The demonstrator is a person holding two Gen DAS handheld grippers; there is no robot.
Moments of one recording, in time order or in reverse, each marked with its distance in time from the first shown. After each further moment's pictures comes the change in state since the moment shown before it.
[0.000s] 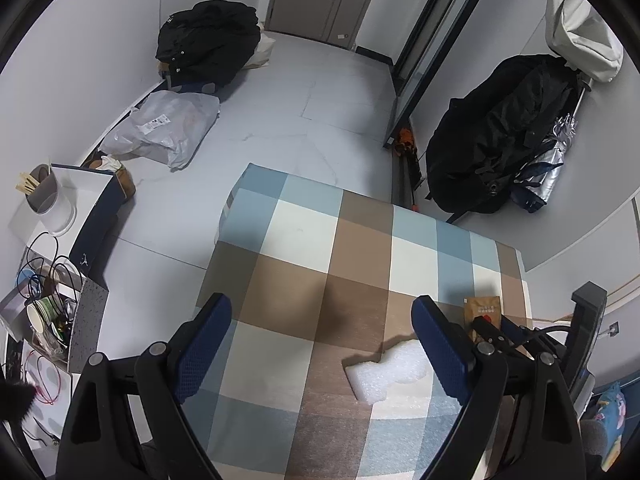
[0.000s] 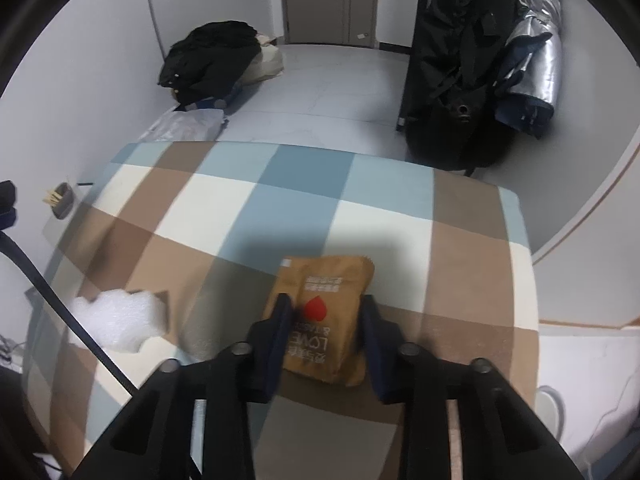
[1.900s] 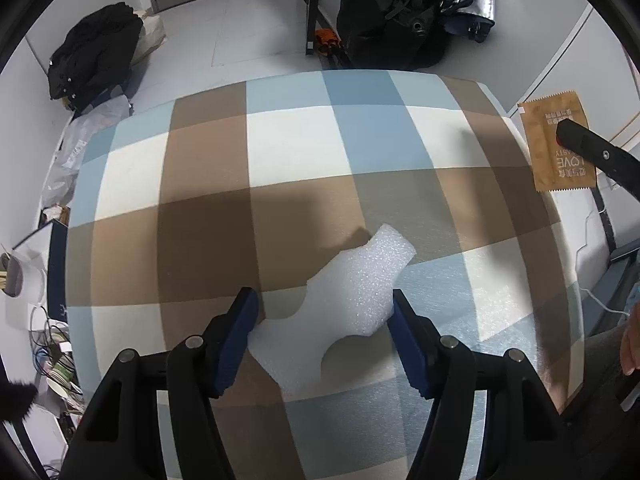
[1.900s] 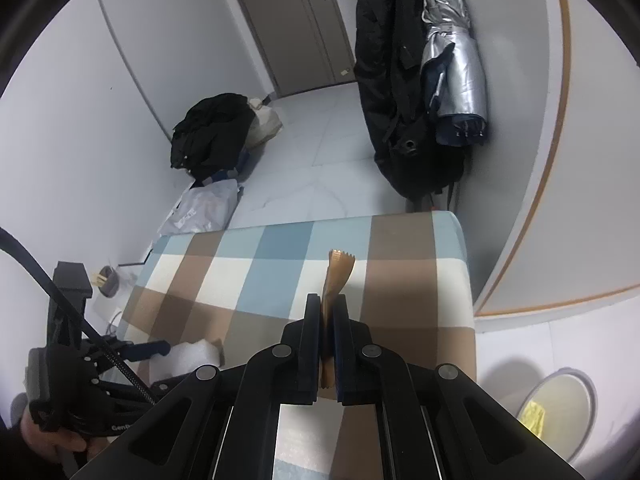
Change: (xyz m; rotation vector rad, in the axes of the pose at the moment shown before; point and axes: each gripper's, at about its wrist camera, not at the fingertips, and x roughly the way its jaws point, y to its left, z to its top) left arm 0.068 -0.090 -0.060 0.400 0.275 0.003; right arm -0.078 -0.073 0.003 0.226 -0.155 0.154
